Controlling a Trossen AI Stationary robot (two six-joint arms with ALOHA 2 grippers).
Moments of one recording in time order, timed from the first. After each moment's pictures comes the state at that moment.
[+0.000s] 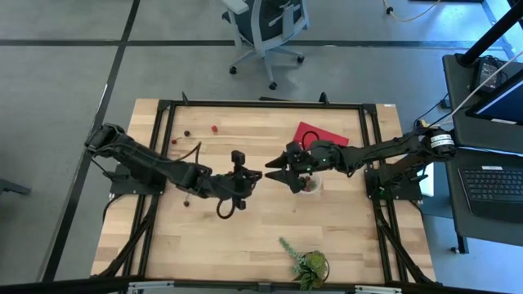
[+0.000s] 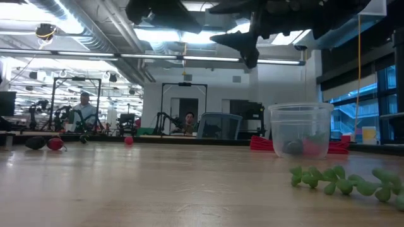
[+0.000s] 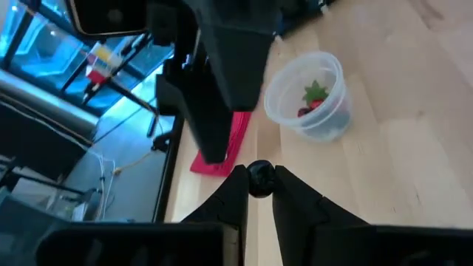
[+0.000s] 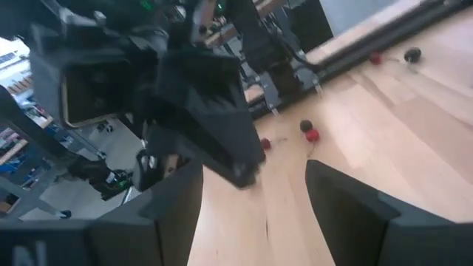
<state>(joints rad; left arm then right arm) -0.32 1.47 1.02 -0.08 -0.71 0.38 0.02 1.45 0.77 0.52 -0.11 0.57</state>
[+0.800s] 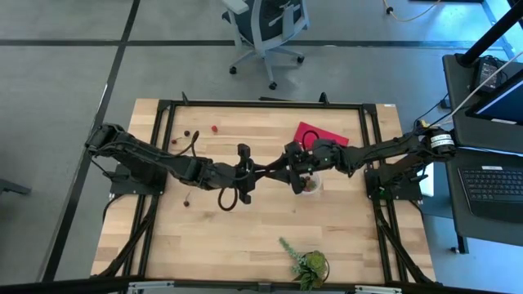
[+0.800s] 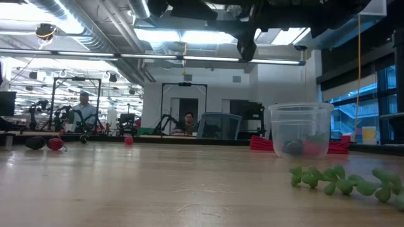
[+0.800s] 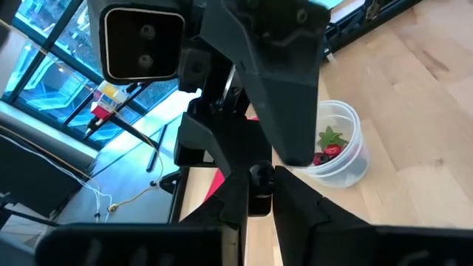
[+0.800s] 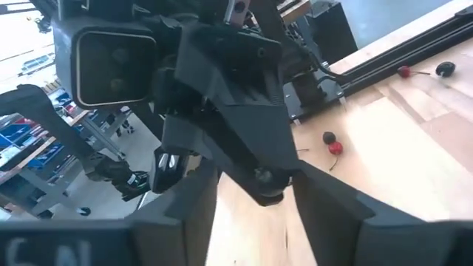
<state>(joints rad) -0.24 1.47 1.02 0.09 -0.57 0.51 0.02 1.45 0.77 0.58 -0.16 0.56</state>
